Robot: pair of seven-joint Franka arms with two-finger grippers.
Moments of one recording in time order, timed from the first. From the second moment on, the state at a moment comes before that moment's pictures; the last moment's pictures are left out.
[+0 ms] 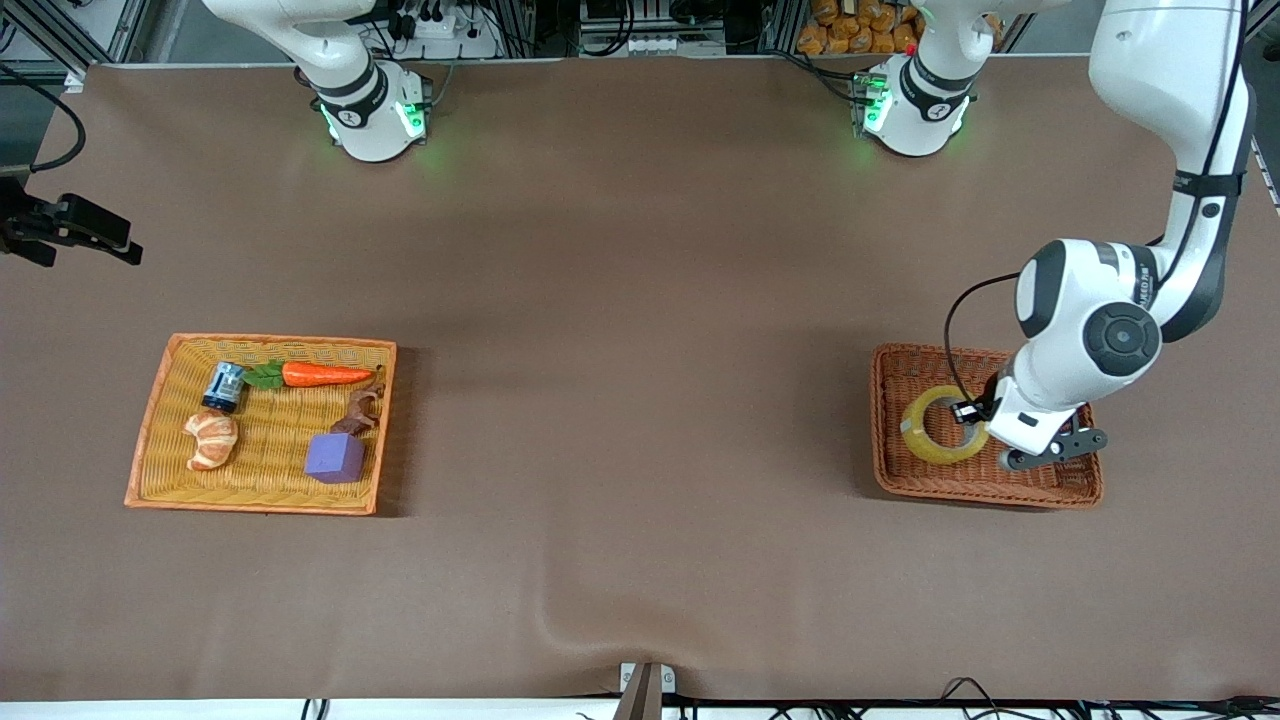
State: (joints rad) left arm 0.02 0.42 -0.09 -1.89 0.14 2.26 -0.39; right arm 0.06 -0.01 -0.16 -1.58 0.01 1.50 -0.09
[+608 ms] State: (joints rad) left arm 0.08 0.51 -0.09 -1.90 0.14 2.34 -0.35; right arm 0.06 0.00 -0.15 -1.58 0.01 1.50 -0.09
